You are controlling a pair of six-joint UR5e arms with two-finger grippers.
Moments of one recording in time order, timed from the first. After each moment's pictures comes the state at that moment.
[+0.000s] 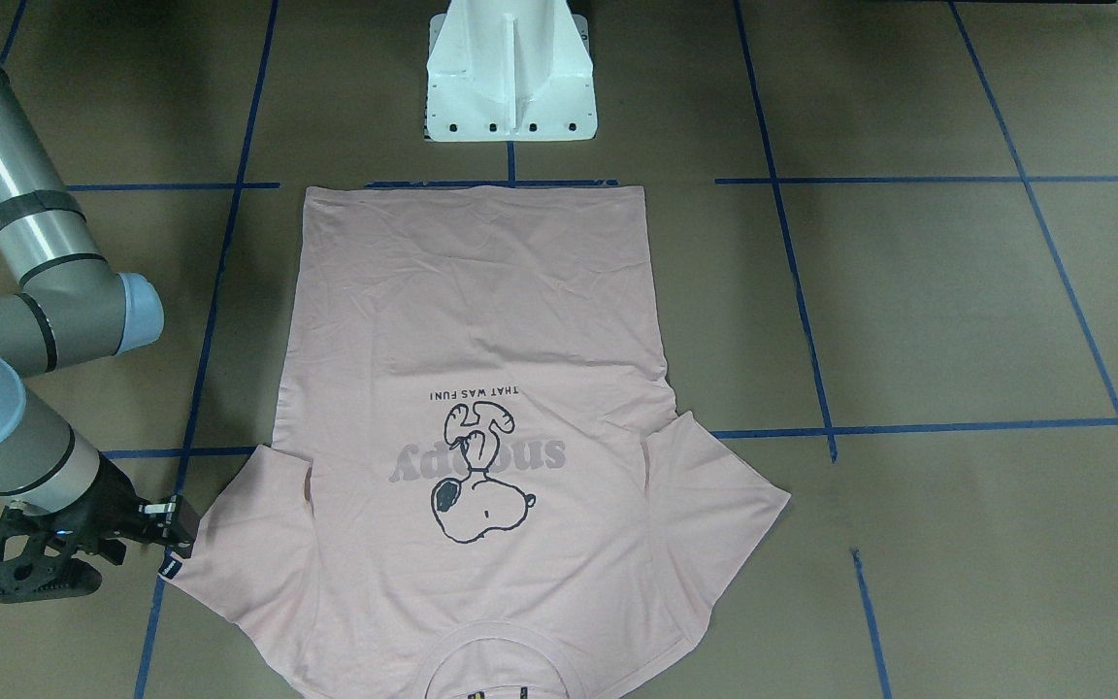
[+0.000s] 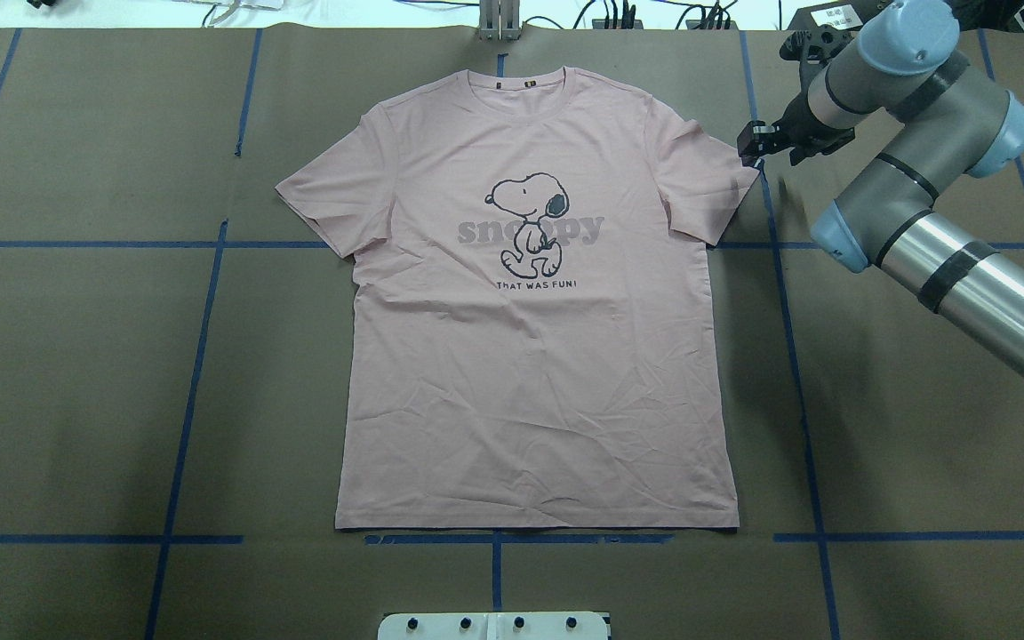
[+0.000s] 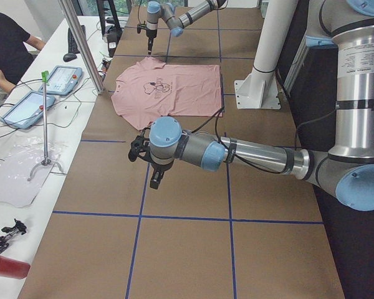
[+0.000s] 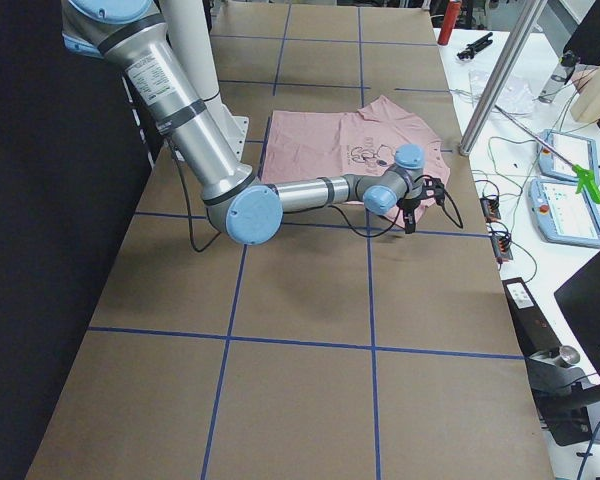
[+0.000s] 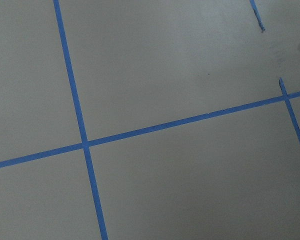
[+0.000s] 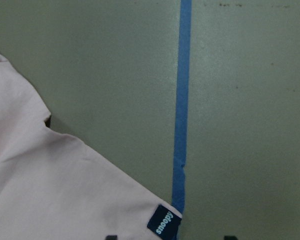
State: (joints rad) left arm -1.55 -1.49 -1.81 -1.74 -2.49 -0.03; right arm 0.98 -0.96 1.06 -0.96 2.03 0.83
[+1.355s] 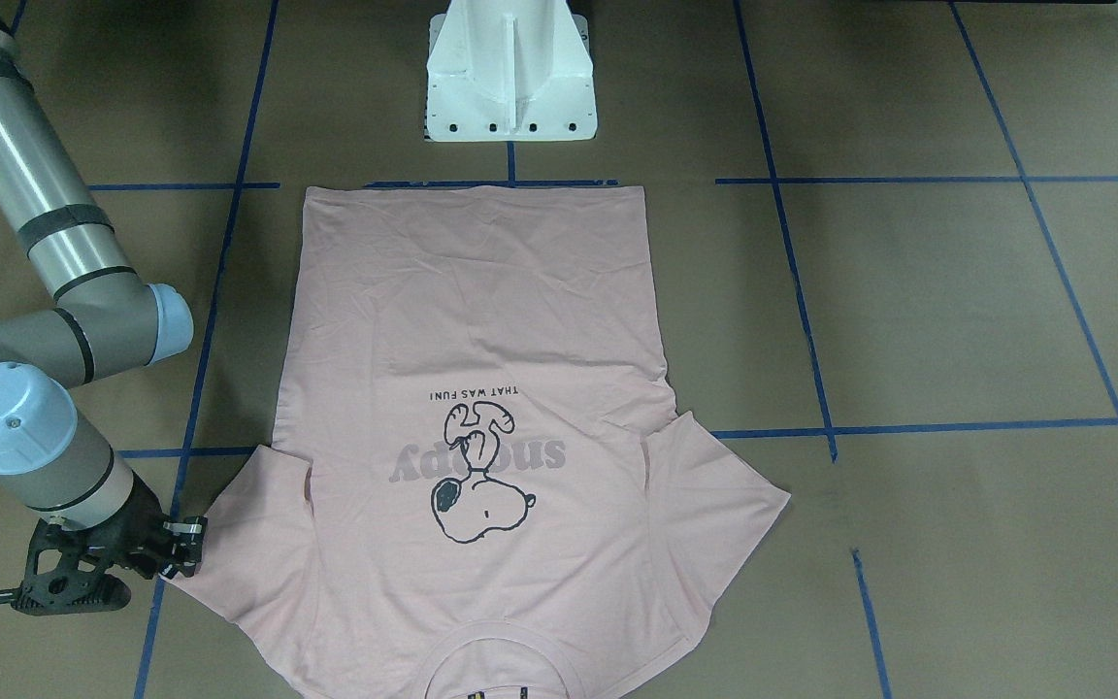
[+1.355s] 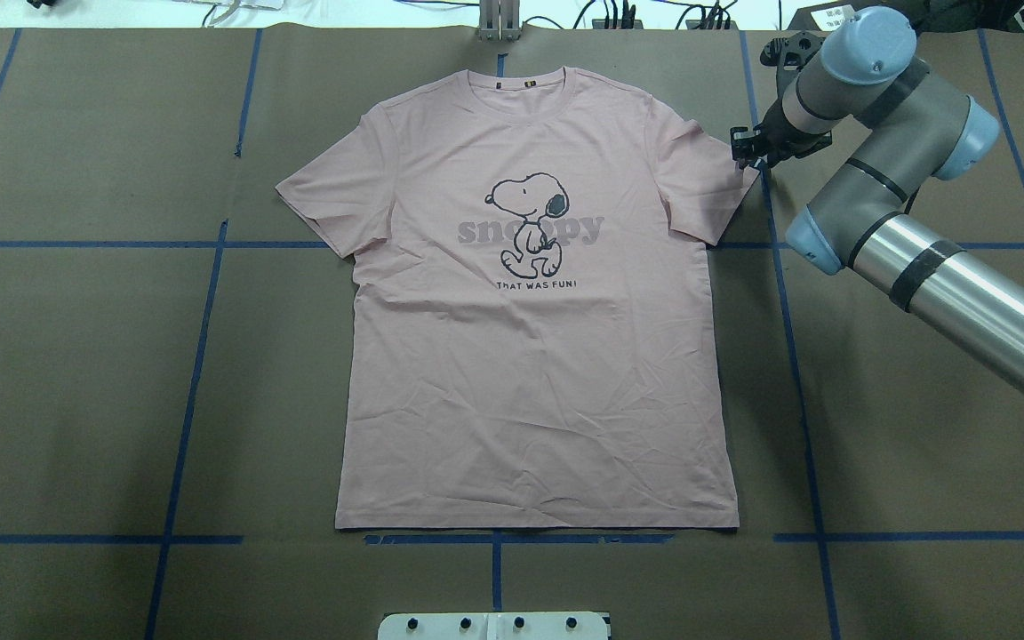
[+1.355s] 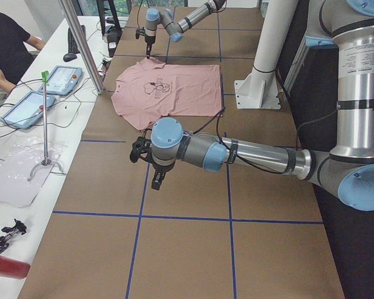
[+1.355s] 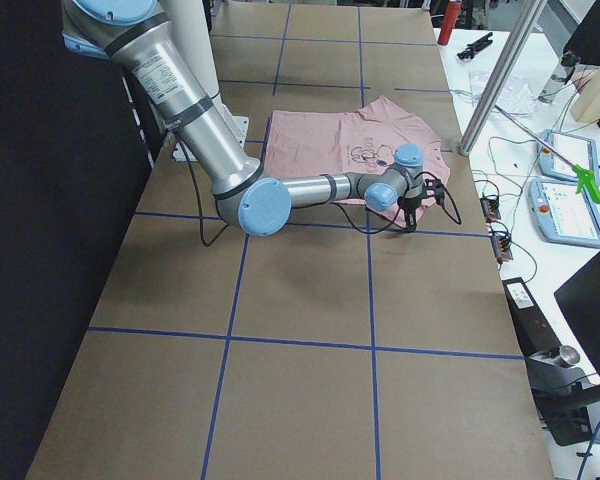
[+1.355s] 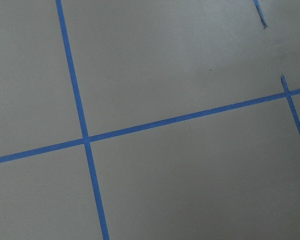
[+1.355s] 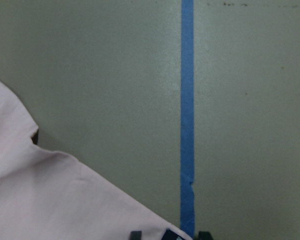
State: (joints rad) left arm -1.55 -1.48 -1.82 -1.74 -2.49 -0.03; right arm 0.96 -0.91 0.99 -0.96 1.98 0.85
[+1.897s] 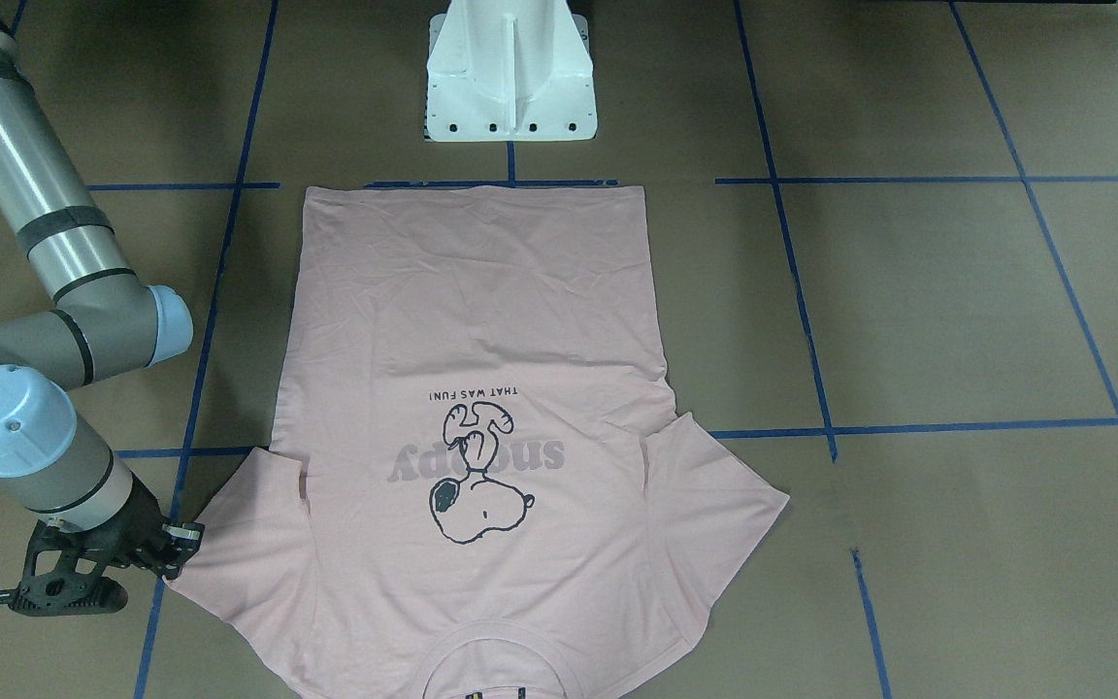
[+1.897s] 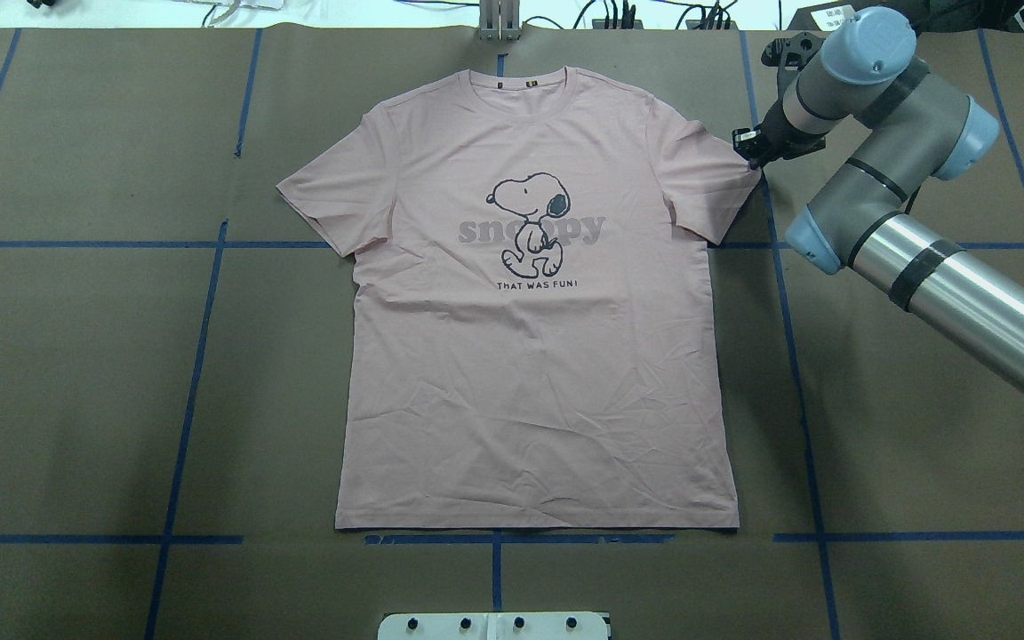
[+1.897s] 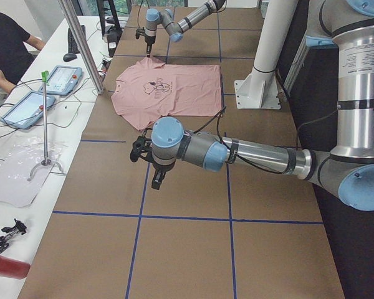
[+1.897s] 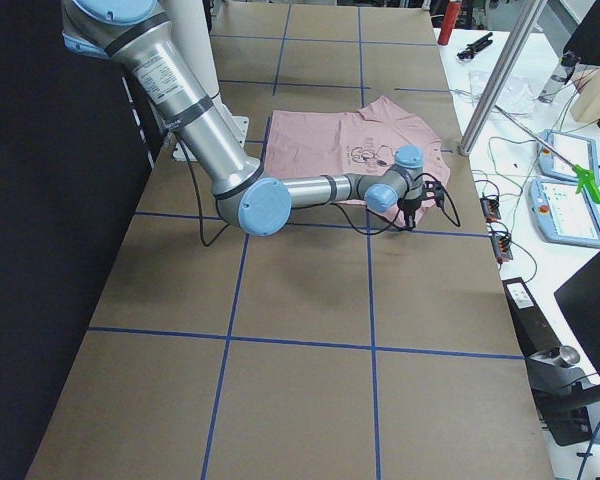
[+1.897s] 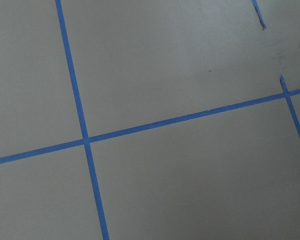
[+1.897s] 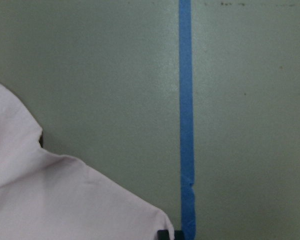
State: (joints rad) left arm -1.55 -1.48 -1.82 -1.74 -2.49 -0.03; right arm 0.96 -0.91 0.99 -0.96 1.99 0.87
